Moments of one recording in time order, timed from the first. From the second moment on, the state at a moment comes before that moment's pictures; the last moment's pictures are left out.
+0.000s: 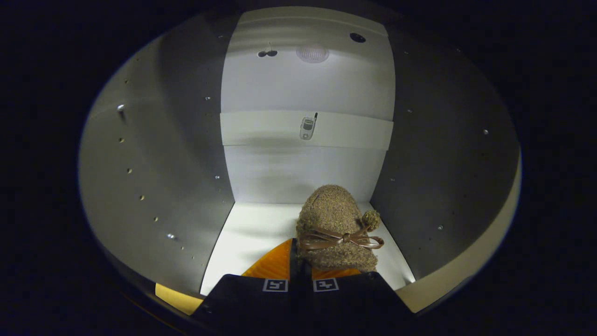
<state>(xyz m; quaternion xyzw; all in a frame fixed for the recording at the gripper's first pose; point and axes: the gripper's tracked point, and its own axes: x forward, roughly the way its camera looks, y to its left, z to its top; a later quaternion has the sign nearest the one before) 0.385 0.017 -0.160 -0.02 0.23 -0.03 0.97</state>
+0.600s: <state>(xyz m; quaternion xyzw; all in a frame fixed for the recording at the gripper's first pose) 0.428 0.019 -0.215 -0.04 0.29 -0.02 0.96</state>
